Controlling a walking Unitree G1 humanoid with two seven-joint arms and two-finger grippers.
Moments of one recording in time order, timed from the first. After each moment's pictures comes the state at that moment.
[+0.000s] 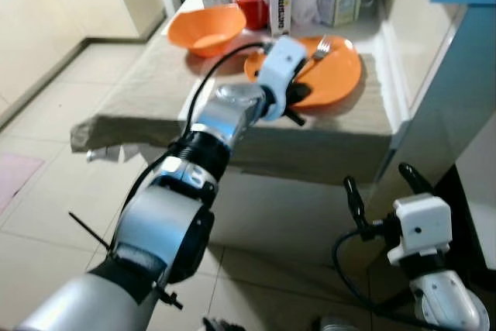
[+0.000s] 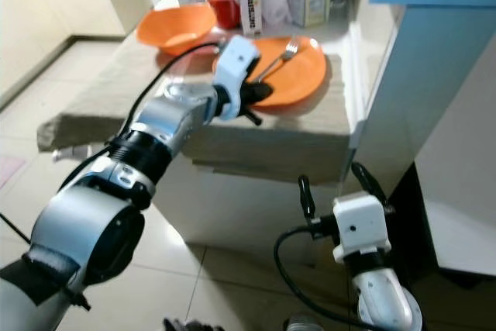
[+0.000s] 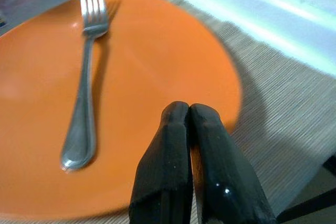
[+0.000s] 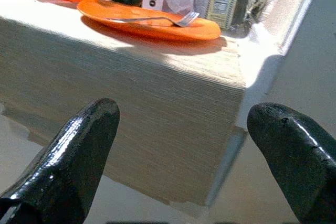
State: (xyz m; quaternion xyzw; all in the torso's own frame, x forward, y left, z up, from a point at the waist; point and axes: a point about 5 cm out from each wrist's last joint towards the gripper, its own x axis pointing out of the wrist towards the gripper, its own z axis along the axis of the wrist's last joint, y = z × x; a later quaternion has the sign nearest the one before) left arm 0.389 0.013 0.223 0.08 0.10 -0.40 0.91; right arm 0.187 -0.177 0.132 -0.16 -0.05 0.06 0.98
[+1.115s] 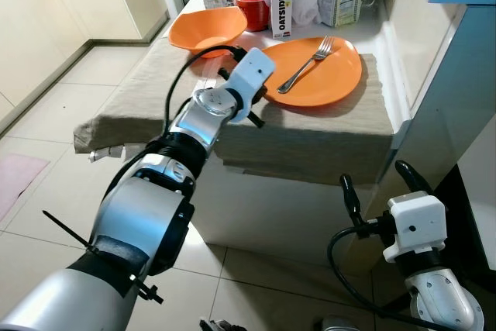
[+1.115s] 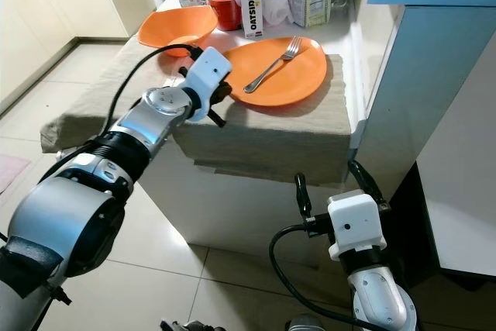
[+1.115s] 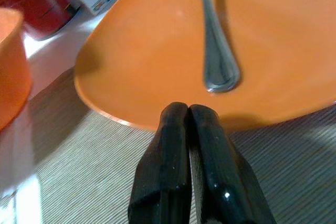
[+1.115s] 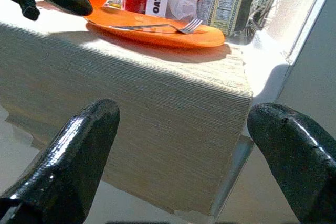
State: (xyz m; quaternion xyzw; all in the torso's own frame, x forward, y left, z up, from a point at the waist) left arm 0.407 0.061 0.197 0.22 0.09 -0.28 0.93; right arm 0.189 -0.172 0.133 -0.16 -0.06 0.06 0.98
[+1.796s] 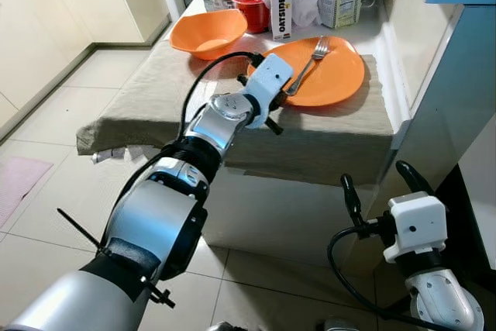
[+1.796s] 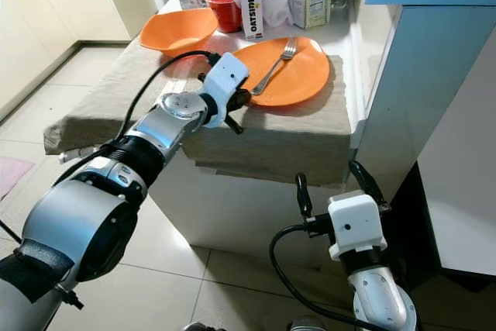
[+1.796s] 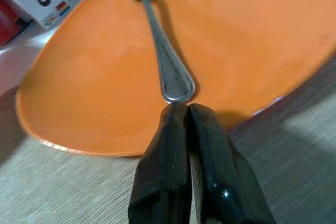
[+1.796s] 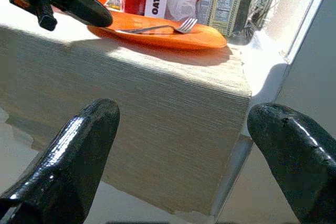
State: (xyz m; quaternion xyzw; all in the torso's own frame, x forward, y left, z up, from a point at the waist) left arm 0.398 0.034 0.193 0.19 0.09 -0.34 0.92; right arm 0.189 -0.172 0.133 -0.16 -0.06 0.06 0.98
